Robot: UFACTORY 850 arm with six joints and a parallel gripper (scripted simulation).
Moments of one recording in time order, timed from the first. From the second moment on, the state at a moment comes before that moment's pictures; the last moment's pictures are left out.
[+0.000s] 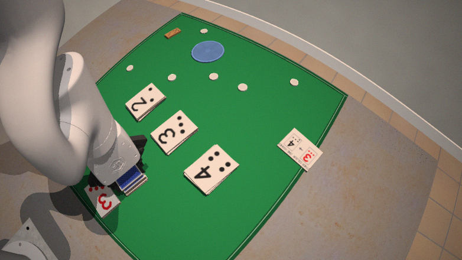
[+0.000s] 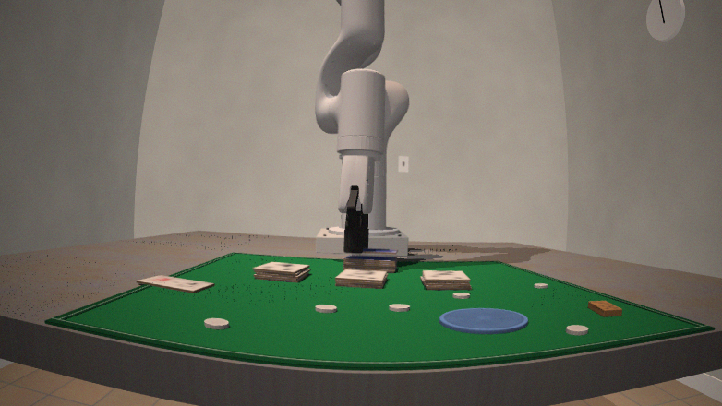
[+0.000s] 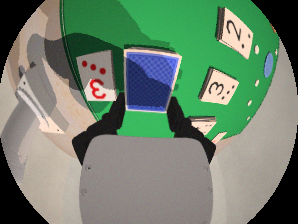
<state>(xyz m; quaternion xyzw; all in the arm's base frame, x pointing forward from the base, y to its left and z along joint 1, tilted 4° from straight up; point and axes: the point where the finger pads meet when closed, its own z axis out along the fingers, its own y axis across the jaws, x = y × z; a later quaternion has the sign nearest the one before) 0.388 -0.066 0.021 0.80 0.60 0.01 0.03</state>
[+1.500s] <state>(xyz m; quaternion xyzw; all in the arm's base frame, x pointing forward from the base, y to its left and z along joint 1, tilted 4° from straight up) 0.376 -0.063 0.041 0.80 0.60 0.01 0.03</state>
